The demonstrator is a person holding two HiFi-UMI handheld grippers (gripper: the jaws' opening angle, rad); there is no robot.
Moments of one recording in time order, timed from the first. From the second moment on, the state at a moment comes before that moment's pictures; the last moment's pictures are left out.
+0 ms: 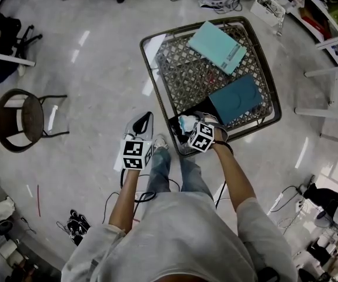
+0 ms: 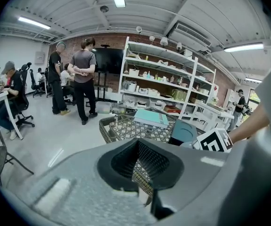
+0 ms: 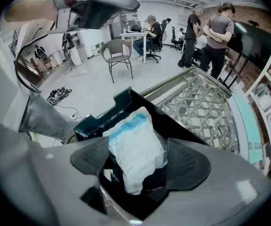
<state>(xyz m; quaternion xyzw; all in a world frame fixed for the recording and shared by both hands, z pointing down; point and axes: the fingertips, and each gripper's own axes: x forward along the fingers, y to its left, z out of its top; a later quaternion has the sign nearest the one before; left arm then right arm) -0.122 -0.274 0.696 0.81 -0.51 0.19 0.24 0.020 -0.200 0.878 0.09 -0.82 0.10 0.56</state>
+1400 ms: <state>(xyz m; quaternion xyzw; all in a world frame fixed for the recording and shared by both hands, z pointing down) -0.129 -0.268 0.686 0.81 -0.51 0.18 0.23 0.023 -0.202 0.855 0.13 -0.83 0.09 0.53</state>
